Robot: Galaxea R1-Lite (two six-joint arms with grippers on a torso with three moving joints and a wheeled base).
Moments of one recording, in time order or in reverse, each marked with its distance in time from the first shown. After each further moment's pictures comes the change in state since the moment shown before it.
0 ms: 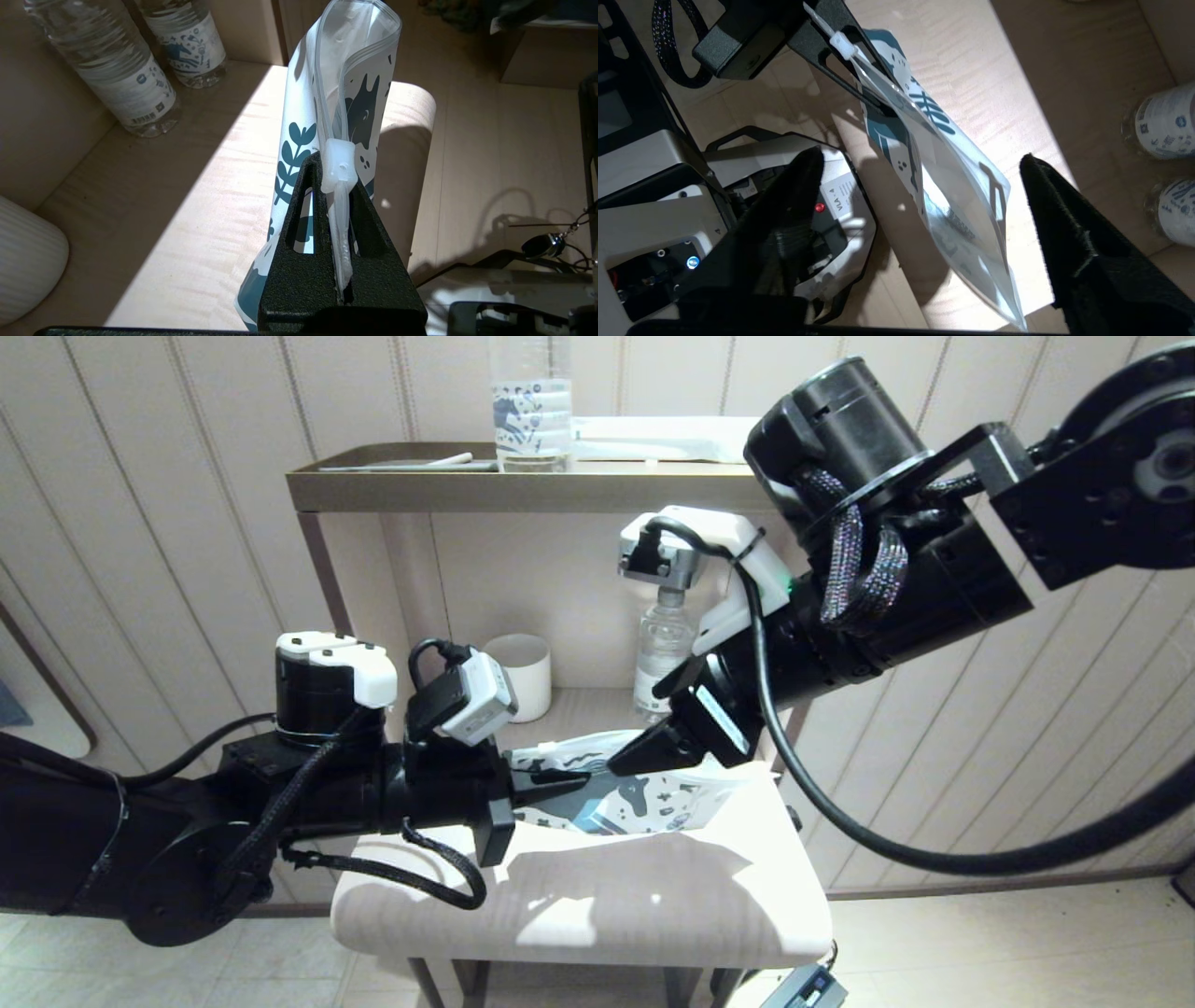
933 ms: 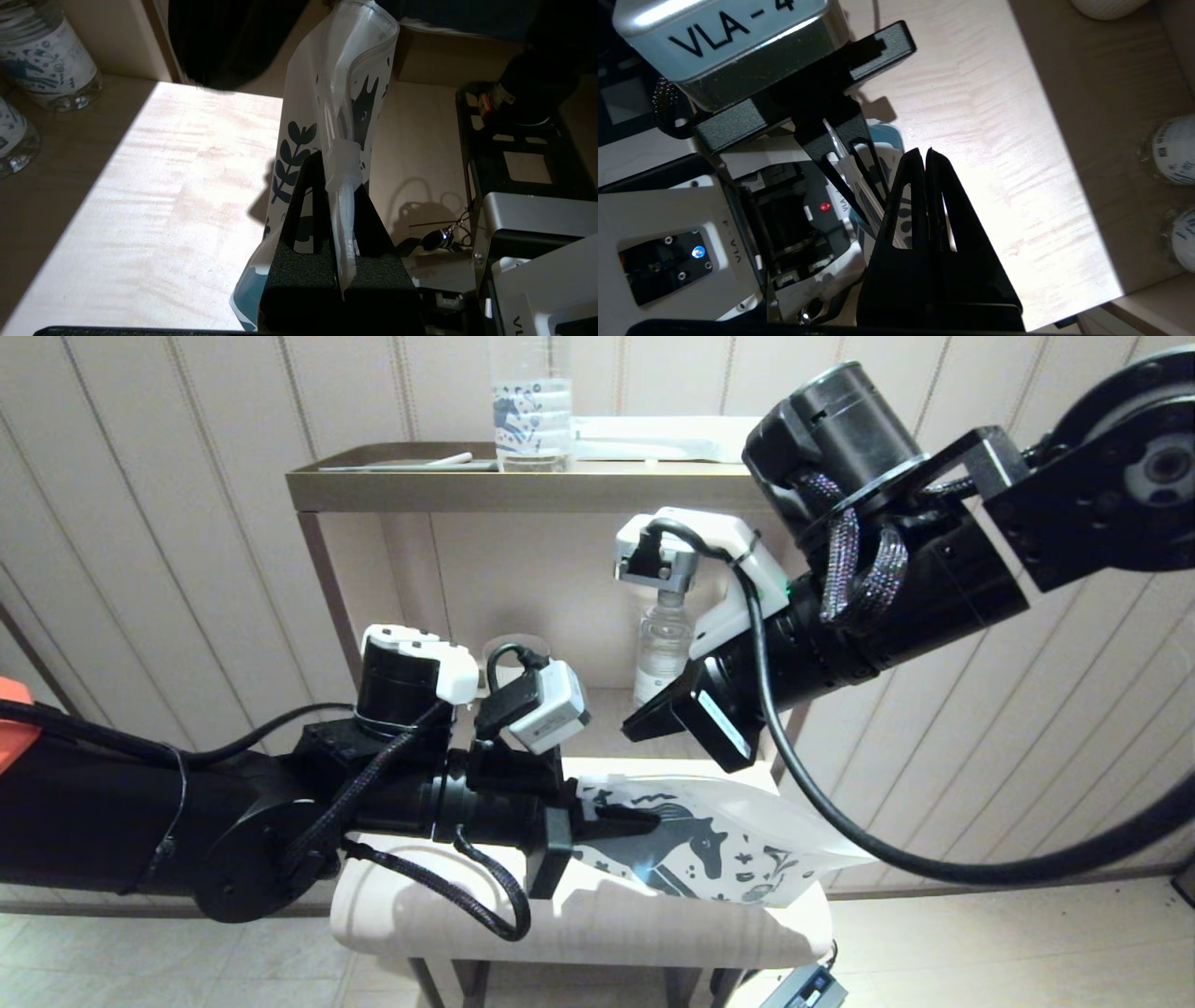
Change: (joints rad) left arm -0.115 0.051 -0.146 0.193 -0.118 -0.063; right arm -0.002 0.003 0.008 -0.003 0.073 -0.044
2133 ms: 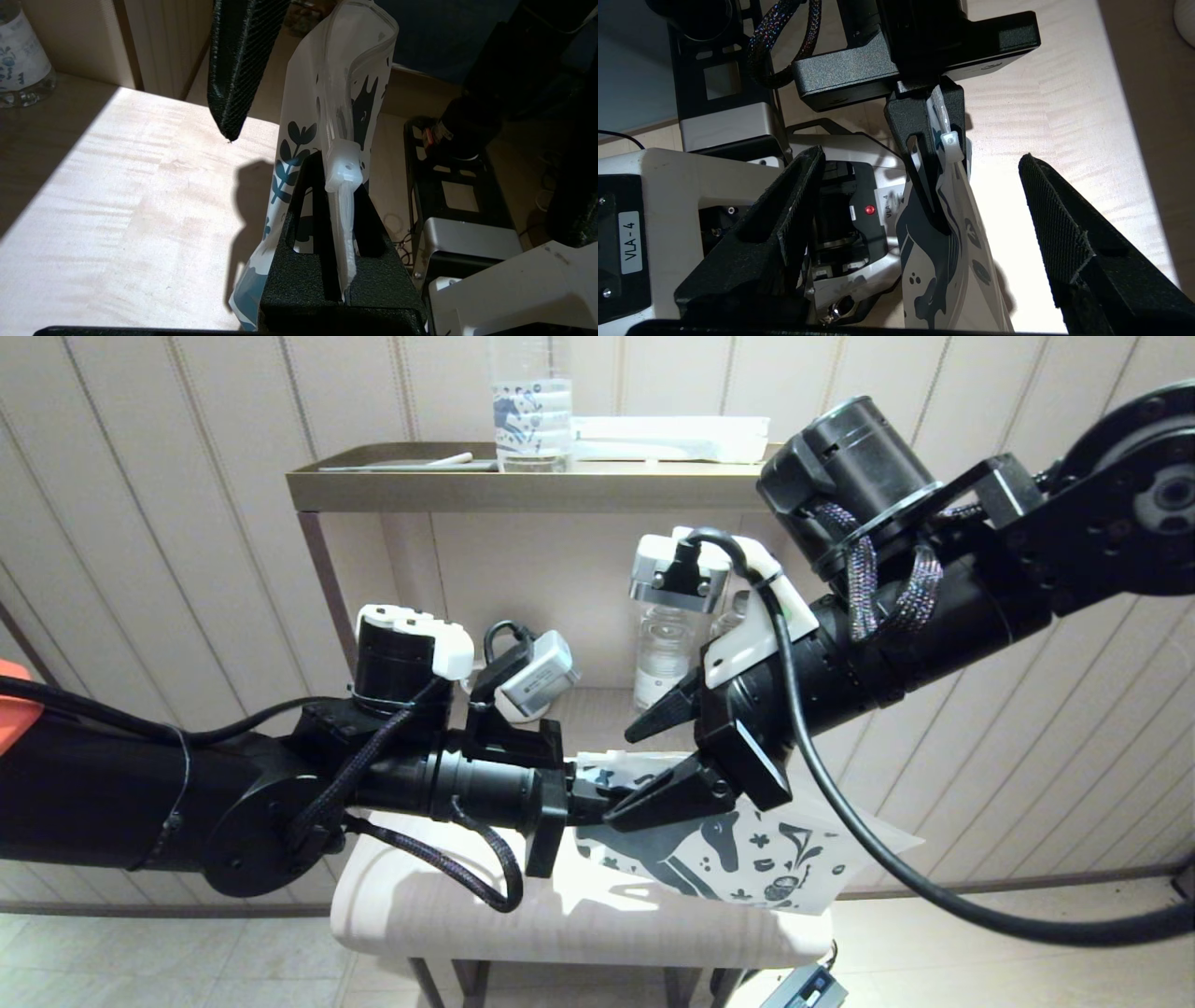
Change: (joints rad) left arm 0.027 0.009 -0.048 0.002 -0.117 -0.178; right arm -0.026 -0.034 0.090 -0.014 0.232 -0.067
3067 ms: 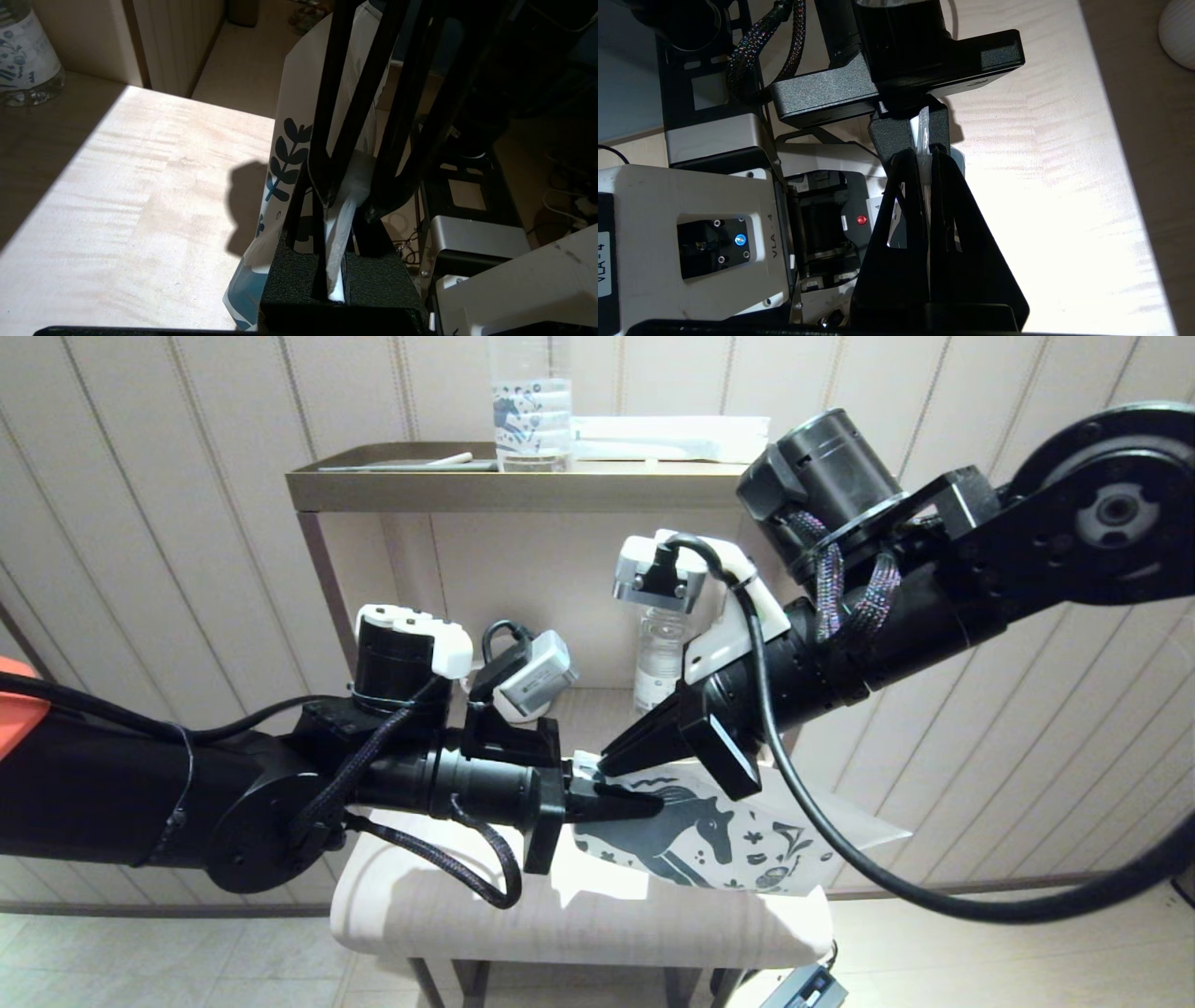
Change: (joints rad) left arm 0.006 0.002 -0.003 0.000 0.001 0.012; right arm -0.002 0.036 -0.013 -0.039 0.002 -0.004
